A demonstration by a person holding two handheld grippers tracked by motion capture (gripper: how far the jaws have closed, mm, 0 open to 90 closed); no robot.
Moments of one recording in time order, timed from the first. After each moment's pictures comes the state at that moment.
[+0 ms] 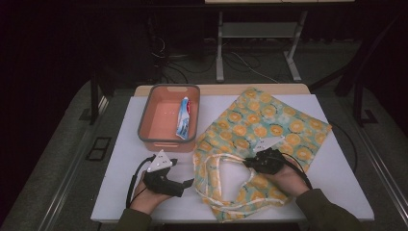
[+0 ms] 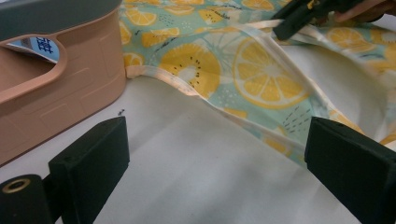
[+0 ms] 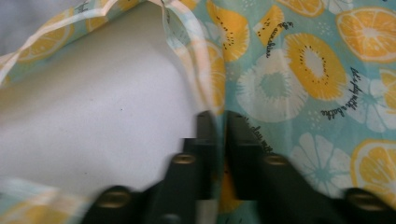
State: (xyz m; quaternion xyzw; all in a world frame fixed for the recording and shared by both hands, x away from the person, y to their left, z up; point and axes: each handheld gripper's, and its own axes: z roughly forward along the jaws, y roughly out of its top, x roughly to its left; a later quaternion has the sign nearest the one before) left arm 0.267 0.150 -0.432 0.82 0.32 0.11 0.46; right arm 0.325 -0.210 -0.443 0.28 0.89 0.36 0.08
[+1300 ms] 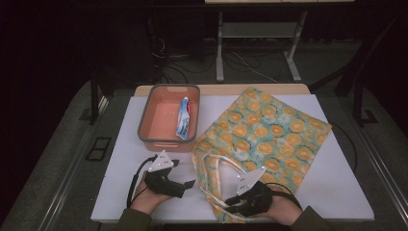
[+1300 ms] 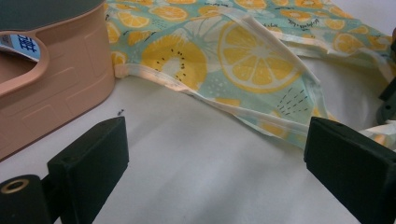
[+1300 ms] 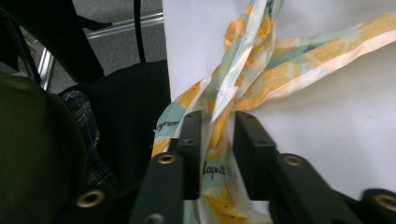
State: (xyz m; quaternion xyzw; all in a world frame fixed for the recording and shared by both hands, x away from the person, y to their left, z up) left arm 0.268 0.148 -0.434 0.83 0.31 0.10 0.46; right arm 0.235 -0.154 -0.435 0.11 0.92 0.36 -0.05
